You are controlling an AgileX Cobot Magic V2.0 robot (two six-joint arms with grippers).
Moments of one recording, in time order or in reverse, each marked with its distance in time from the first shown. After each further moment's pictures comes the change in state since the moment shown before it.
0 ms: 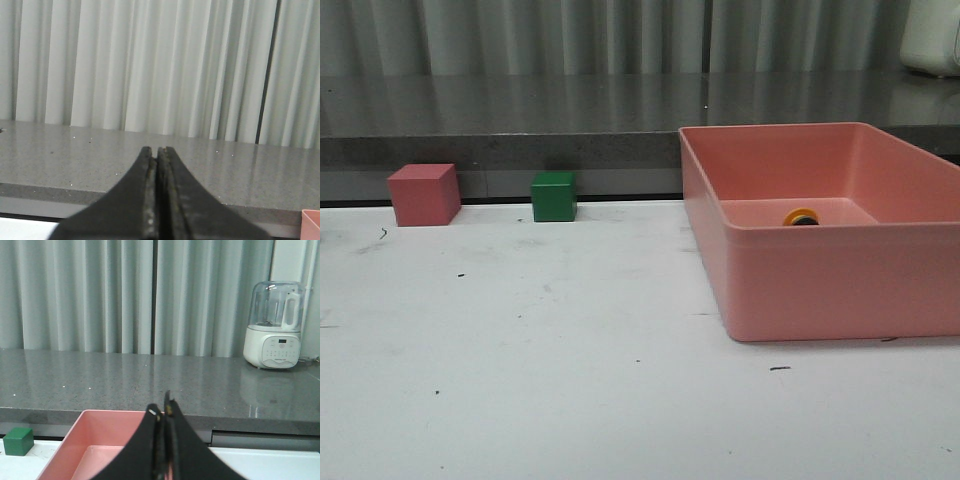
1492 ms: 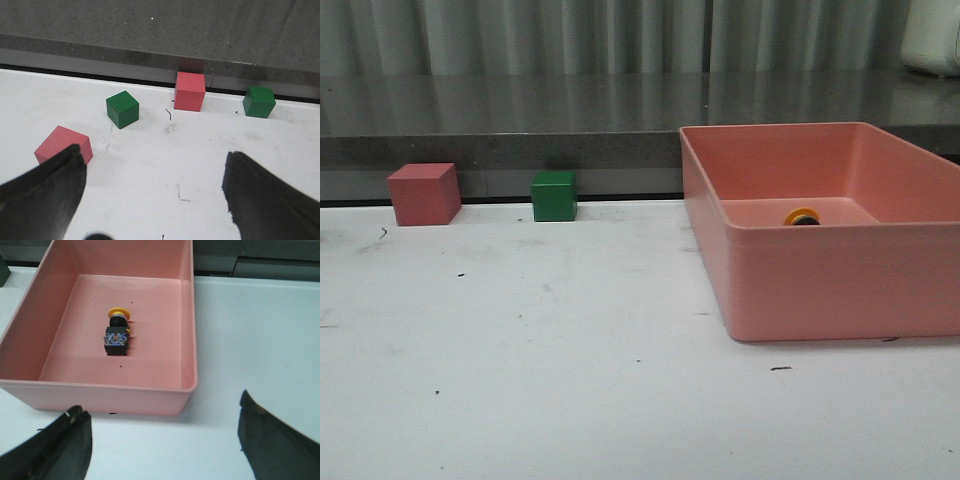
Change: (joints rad) left arm -0.007 0.502 -0.198 0.000 0.313 0.000; right arm 0.000 0.566 -0.144 -0.002 0.290 -0.002
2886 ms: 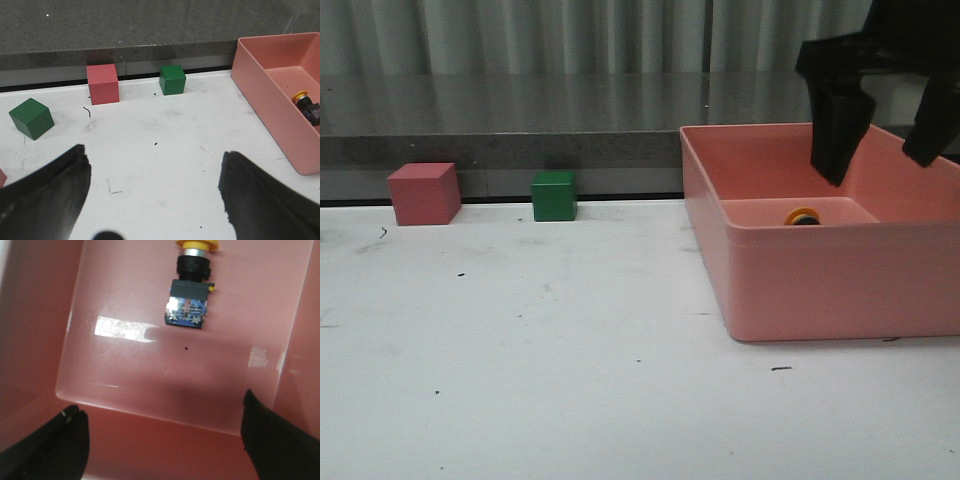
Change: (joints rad) left arm -0.318 0.000 0.000 0.011 0.000 0.000; right arm 0.223 1.037 -0.764 -0.055 0.406 0.146
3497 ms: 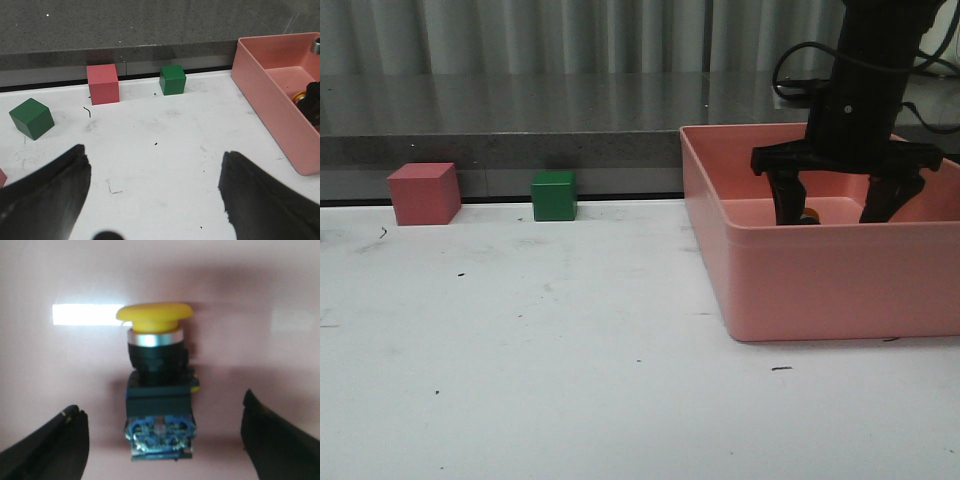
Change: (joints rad) left arm 0.000 0.000 0.000 0.000 0.000 0.000; right arm -0.038 0.381 -0.268 -0.022 -0.020 0.131
